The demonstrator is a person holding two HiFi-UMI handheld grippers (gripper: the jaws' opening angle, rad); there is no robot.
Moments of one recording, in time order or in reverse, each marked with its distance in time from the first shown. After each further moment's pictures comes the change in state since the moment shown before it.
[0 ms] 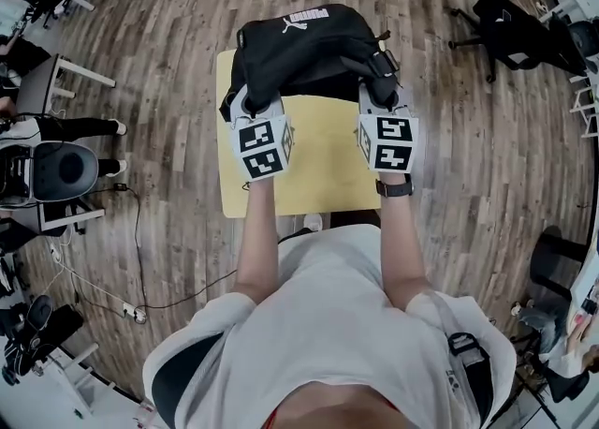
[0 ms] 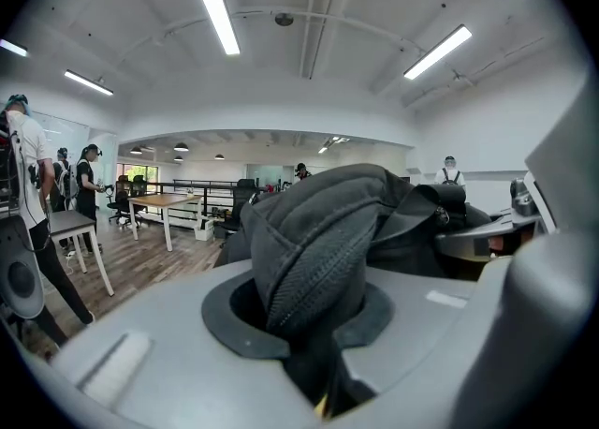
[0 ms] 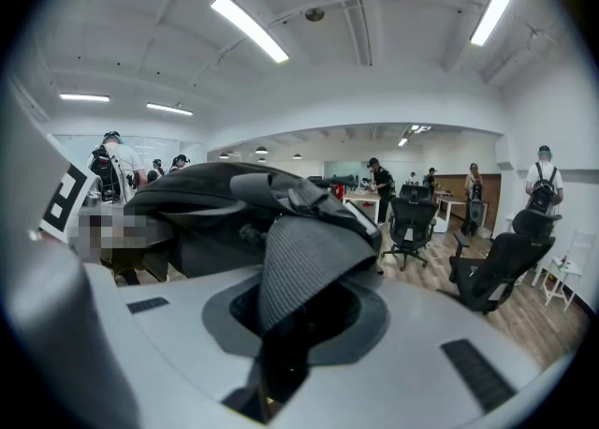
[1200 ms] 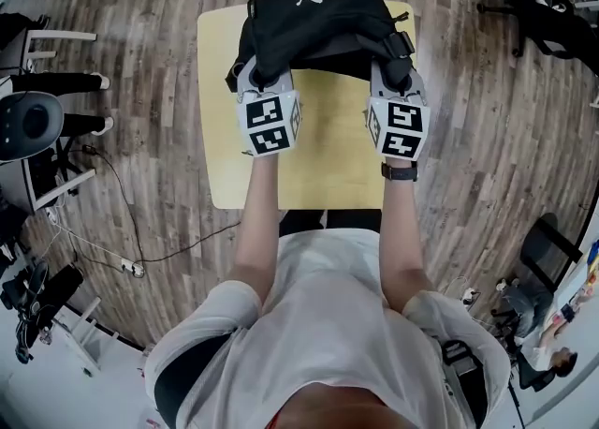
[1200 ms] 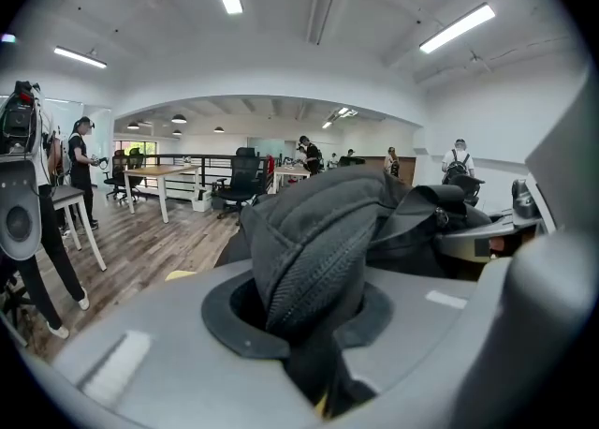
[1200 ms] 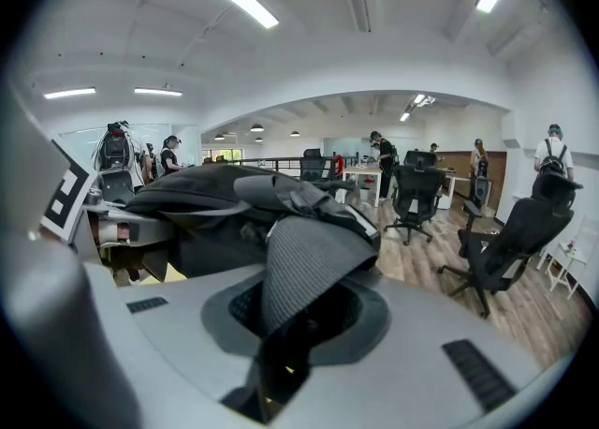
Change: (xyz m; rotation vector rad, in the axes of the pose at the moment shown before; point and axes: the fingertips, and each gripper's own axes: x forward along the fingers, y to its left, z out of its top) left arm 0.135 0.010 -0.111 -0.036 0.164 -0.006; right arm 0.131 -0.039 -0.106 0.032 0.144 0.014
